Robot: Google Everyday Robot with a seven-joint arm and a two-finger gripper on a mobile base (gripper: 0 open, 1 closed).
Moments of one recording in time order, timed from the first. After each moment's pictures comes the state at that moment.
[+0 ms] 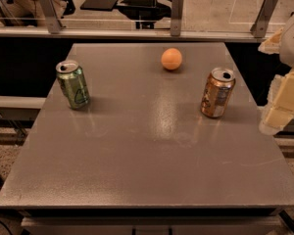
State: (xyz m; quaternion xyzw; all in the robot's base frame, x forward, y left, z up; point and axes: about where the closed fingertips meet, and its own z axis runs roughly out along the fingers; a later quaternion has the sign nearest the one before) arm 0.438 -0.217 0.976 -0.60 0.78 -0.03 0.16
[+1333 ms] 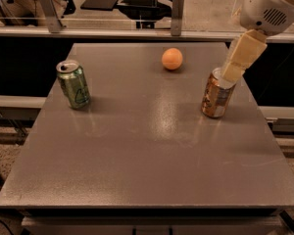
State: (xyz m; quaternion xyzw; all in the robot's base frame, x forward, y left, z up) arm 0.536 -0.180 0.988 -0.58 0.78 0.01 0.21
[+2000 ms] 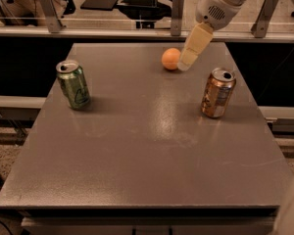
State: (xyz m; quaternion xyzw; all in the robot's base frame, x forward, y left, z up) arm 0.634 -0.120 0.954 -0.57 0.79 0.05 0.21
